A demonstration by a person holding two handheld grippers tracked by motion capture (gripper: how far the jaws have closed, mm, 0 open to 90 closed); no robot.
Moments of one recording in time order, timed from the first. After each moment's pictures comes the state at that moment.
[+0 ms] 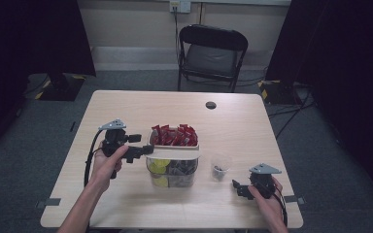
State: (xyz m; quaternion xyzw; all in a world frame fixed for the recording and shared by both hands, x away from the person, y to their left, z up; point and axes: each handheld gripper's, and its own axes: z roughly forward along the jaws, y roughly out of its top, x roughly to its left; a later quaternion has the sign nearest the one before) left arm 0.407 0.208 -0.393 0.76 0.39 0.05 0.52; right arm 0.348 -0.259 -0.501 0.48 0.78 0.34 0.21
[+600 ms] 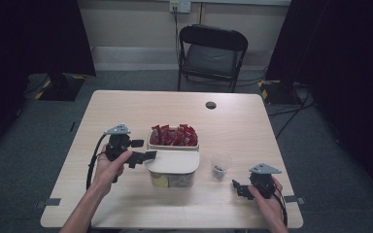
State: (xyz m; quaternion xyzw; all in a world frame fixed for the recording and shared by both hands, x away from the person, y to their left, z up) left arm 0.404 0.200 -0.406 0.78 0.37 0.04 0.50; right arm 0.348 -0.259 -0.501 0.48 0.78 0.34 0.21
